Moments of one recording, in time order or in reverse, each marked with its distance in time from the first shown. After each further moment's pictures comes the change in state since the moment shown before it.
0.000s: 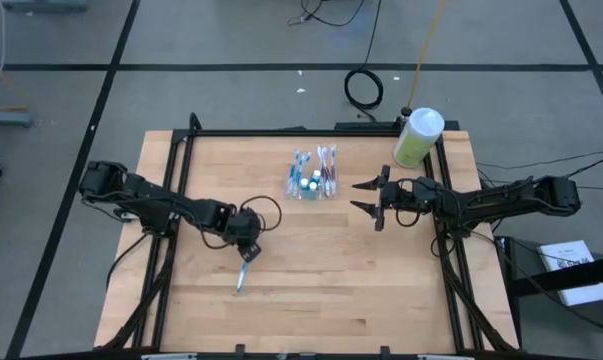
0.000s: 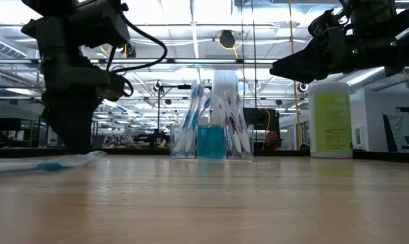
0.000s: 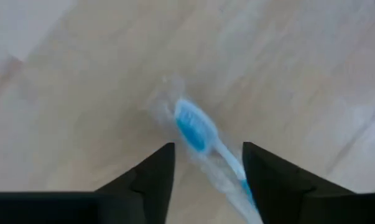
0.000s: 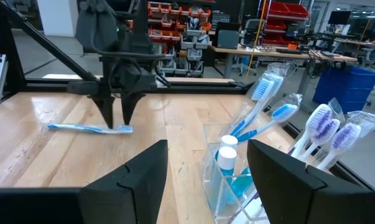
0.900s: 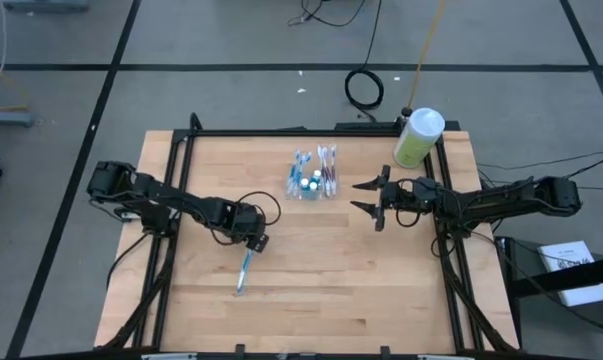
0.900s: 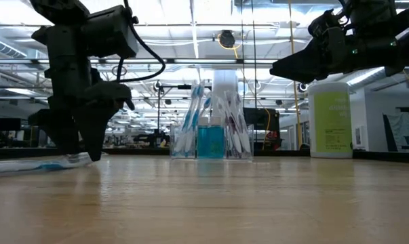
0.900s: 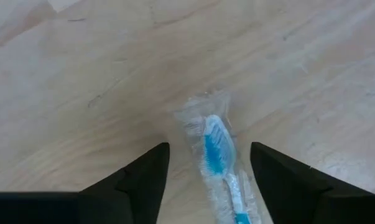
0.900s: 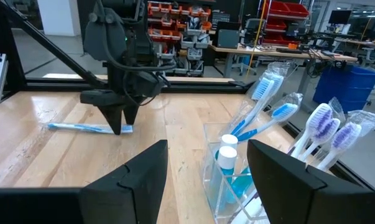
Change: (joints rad) left arm 0.055 0.120 0.009 0.010 0.011 -0.310; right arm 0.000 0.000 0.000 -0.002 0.000 0.000
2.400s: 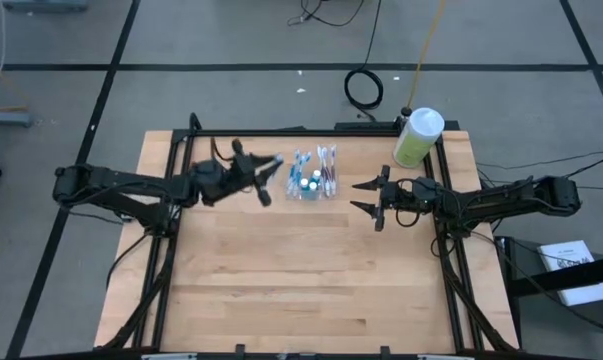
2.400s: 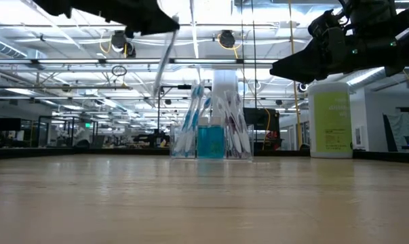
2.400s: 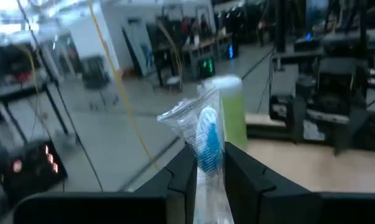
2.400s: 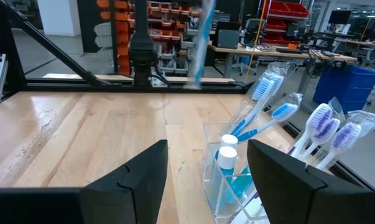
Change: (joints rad) left arm 0.162 -0.398 -0.009 0.965 -0.446 1.364; right arm 0.000 0.000 0.000 0.000 0.000 0.000
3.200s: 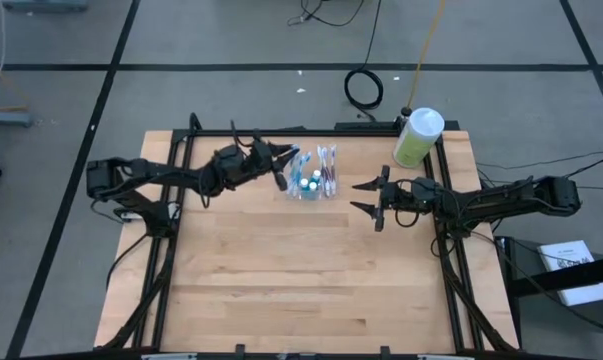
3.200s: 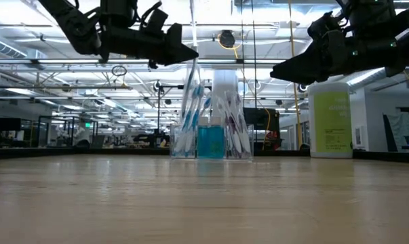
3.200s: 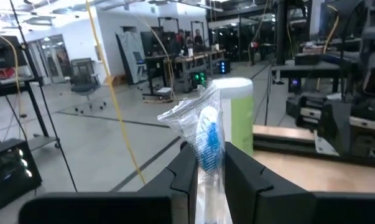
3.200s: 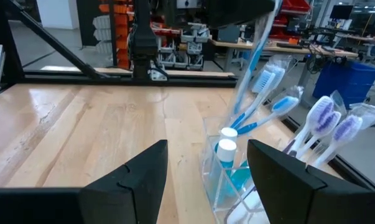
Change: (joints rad) left arm 0.245 0.310 -0.010 0.400 0.292 -0.048; right arm 0.000 0.000 0.000 -0.023 0.005 -0.008
